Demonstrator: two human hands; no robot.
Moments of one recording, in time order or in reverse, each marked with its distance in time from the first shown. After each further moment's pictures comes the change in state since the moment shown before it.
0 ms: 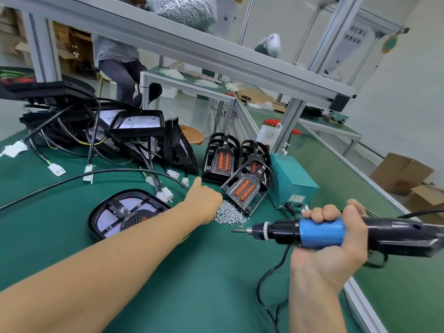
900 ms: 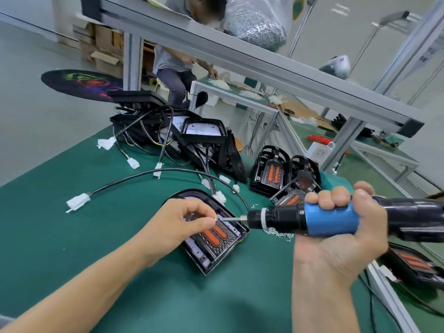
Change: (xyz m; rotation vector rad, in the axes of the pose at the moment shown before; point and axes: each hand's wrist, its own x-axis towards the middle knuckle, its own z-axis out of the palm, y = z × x) left_hand -0.182 -0.081 0.004 -1.625 0.304 -0.177; right_hand -0.059 0.032 0.076 0.127 -0.285 0.131
